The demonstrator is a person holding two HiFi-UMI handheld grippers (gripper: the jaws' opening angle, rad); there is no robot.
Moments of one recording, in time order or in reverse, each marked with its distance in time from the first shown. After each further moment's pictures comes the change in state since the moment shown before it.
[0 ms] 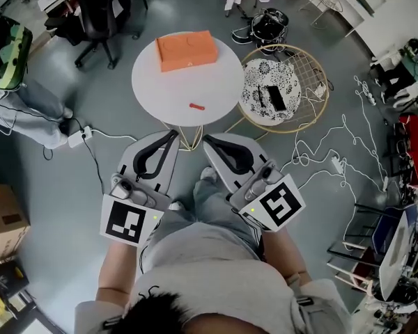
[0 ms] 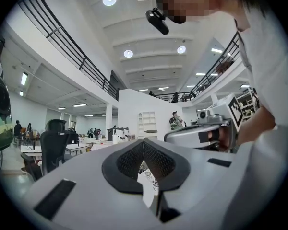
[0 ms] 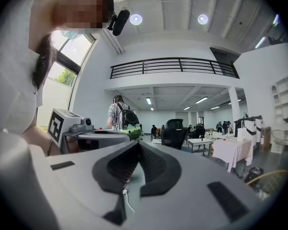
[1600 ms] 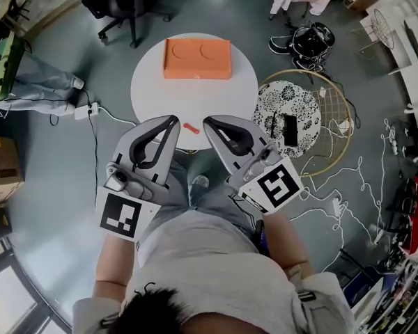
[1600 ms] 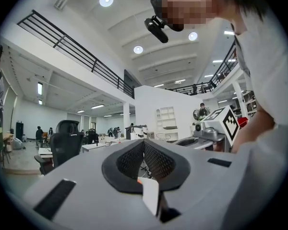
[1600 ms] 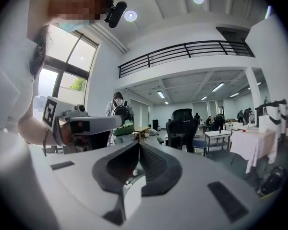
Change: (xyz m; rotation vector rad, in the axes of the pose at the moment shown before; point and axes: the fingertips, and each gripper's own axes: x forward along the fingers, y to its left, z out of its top) left arm 0.149 0.059 -0.013 0.019 0.040 0.246; right arm 0.068 -0.172 -0.053 0.047 0.049 0.252
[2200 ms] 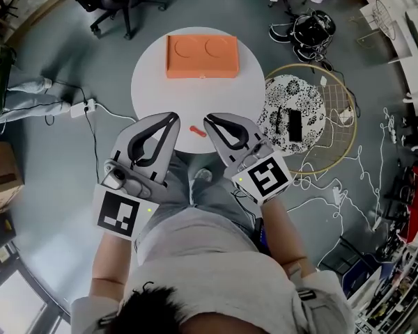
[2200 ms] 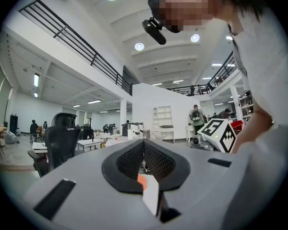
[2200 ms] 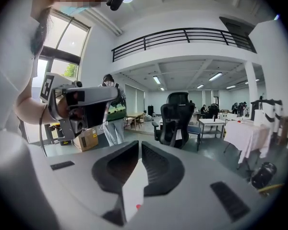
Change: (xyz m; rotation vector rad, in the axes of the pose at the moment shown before) left arm 0.019 0.056 -0.021 -0.036 0.032 -0.065; right arm 0.058 -0.027 -0.062 0.009 0.184 -0.056
